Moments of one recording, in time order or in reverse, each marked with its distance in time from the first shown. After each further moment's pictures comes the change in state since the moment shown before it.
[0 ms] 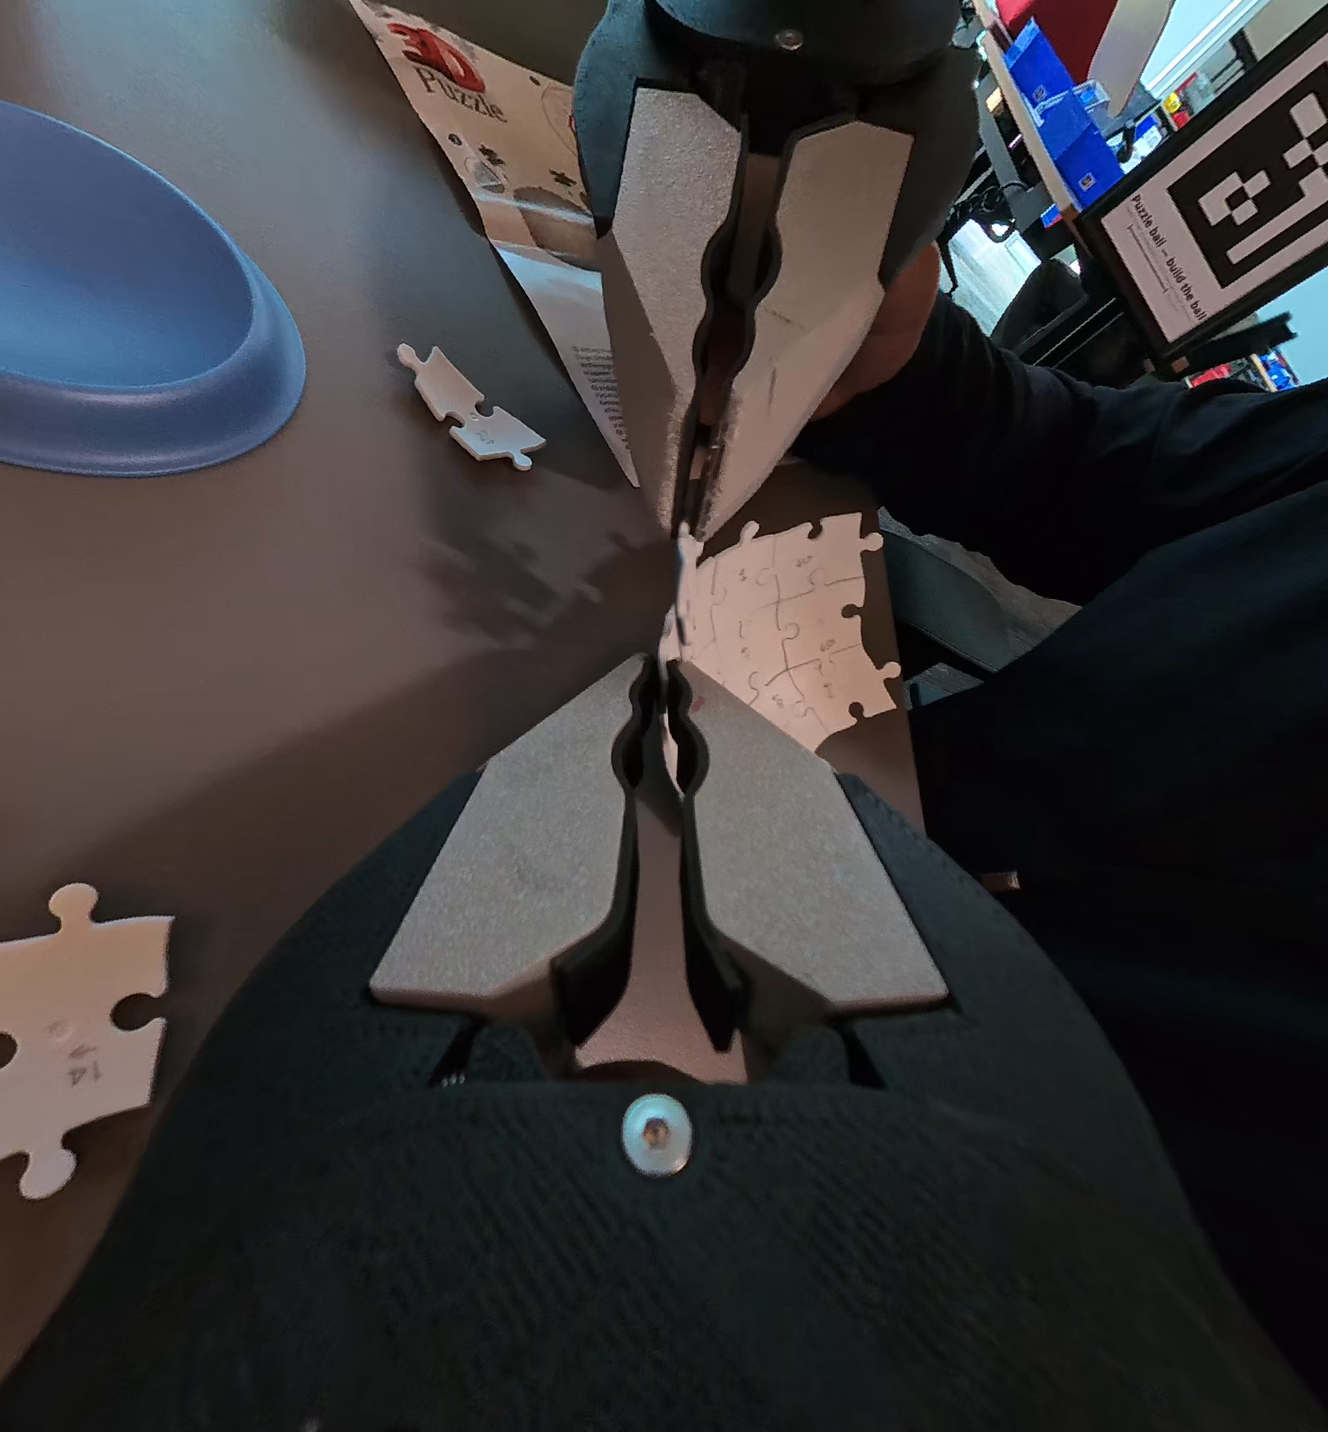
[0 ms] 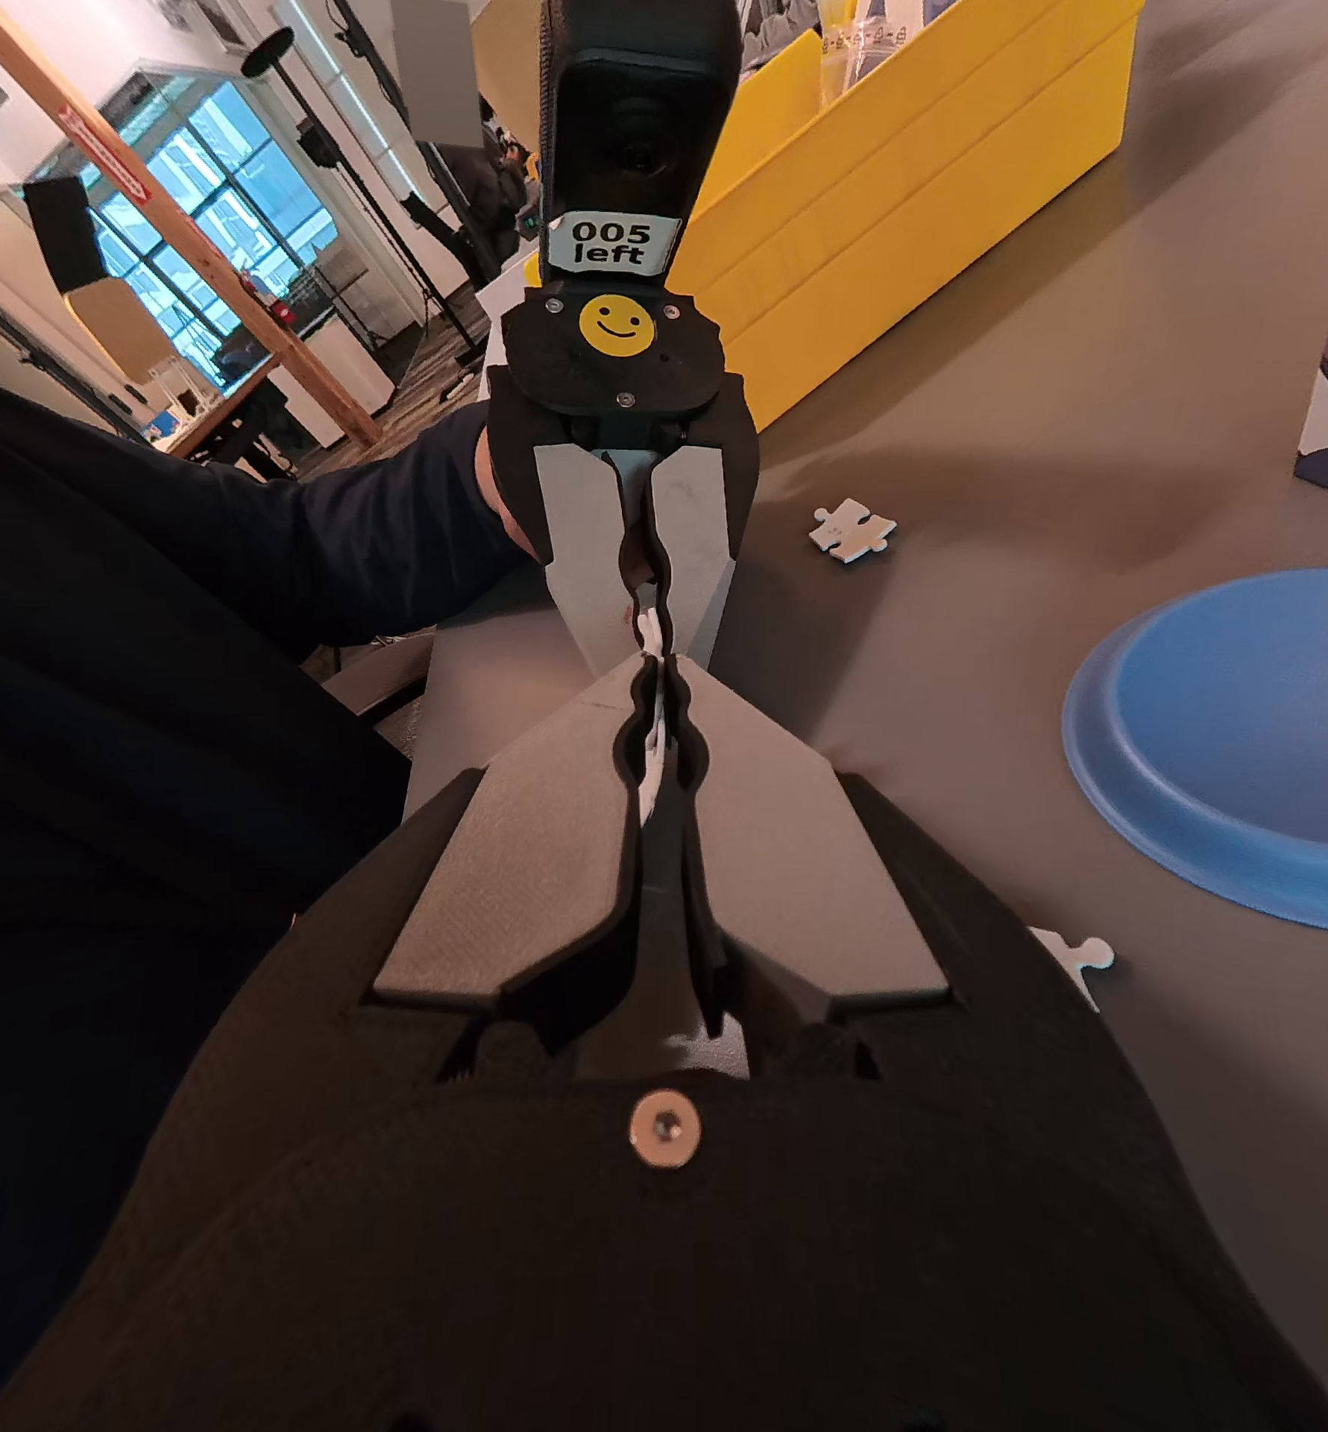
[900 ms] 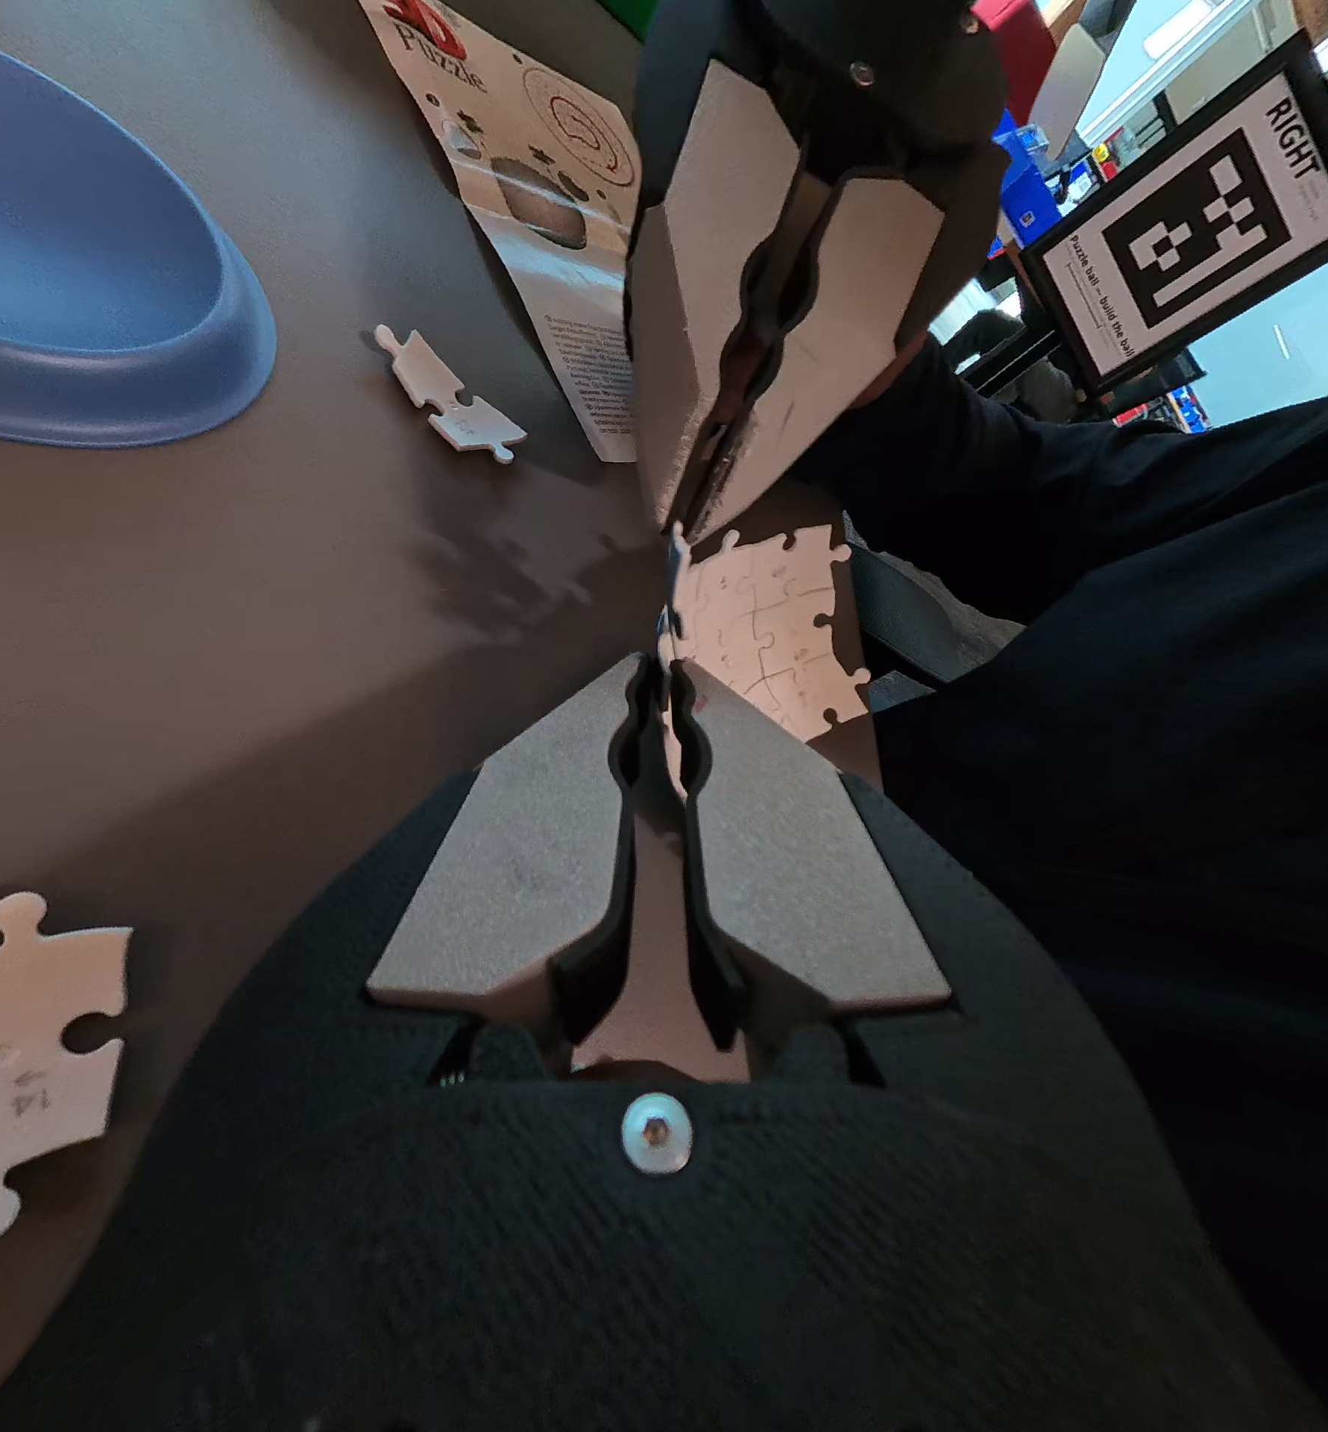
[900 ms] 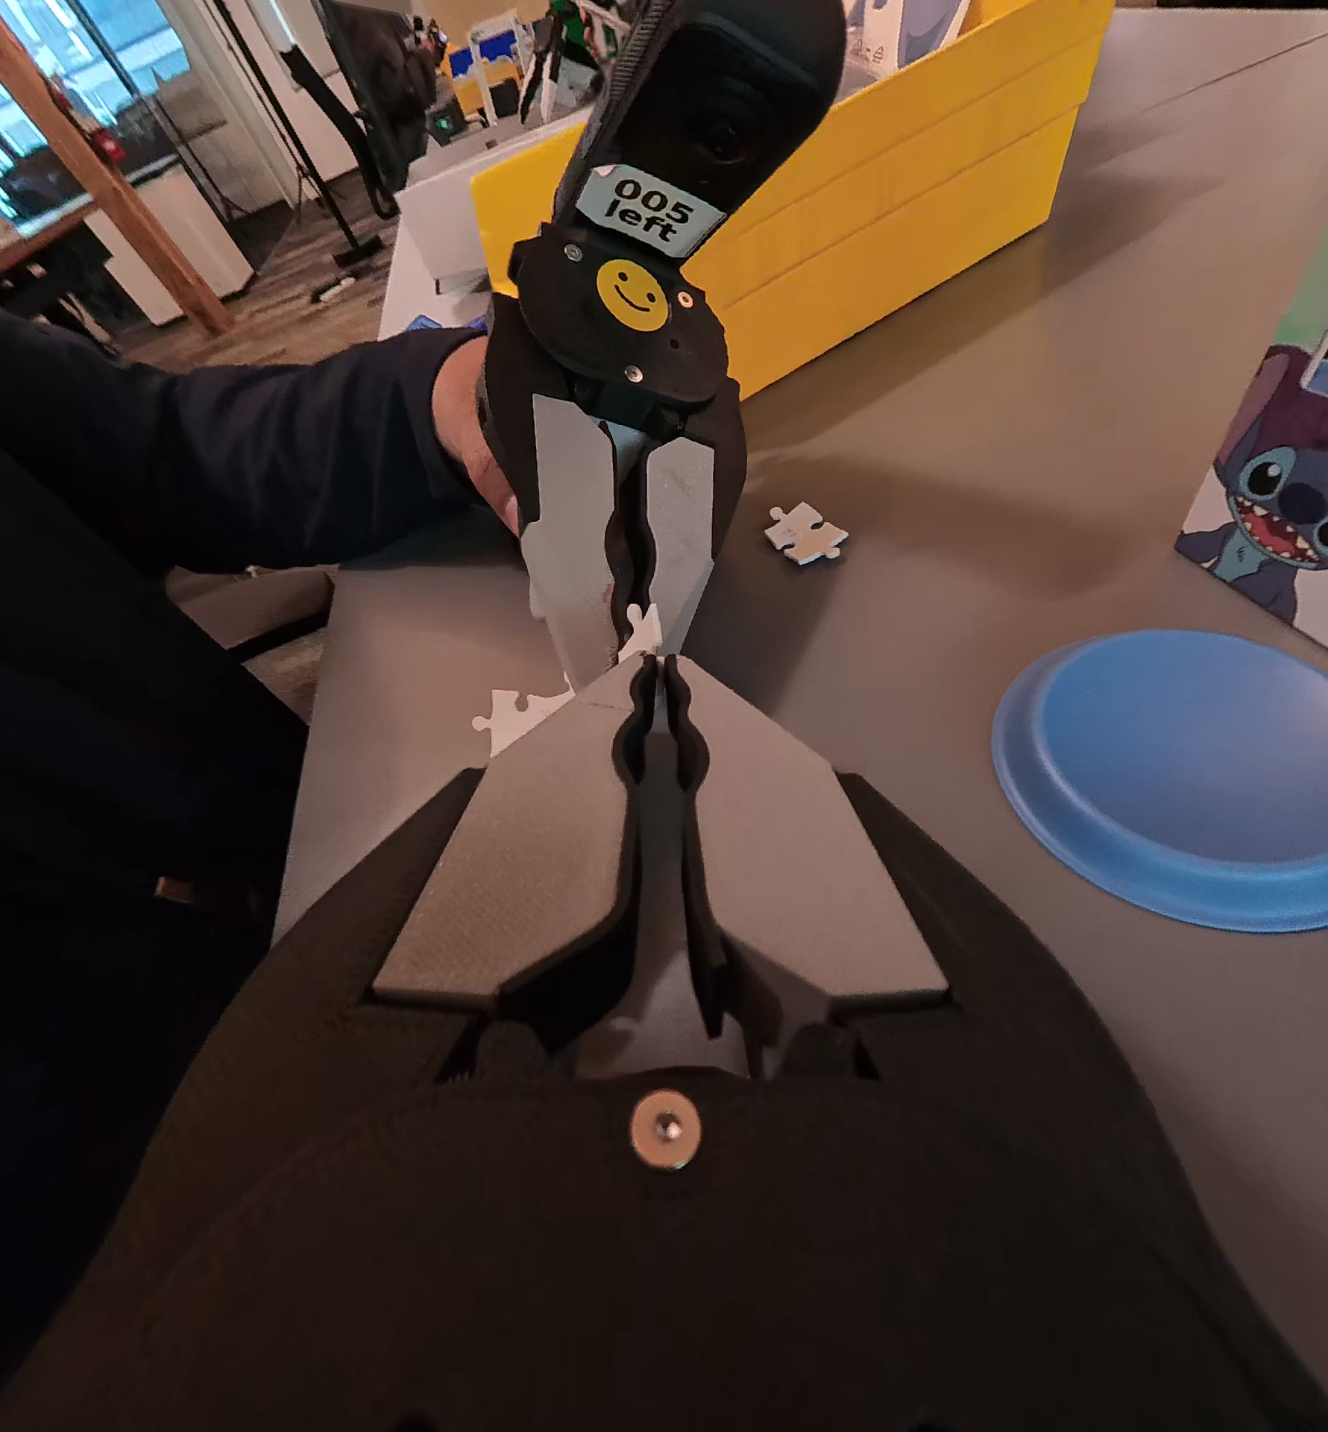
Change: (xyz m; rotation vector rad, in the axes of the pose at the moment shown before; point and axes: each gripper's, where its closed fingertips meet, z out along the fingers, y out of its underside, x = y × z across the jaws) left arm 0.004 0.000 0.001 0.003 0.059 -0.060; right arm 0.002 0.003 -0.002 -0.045 0.127 -0.193
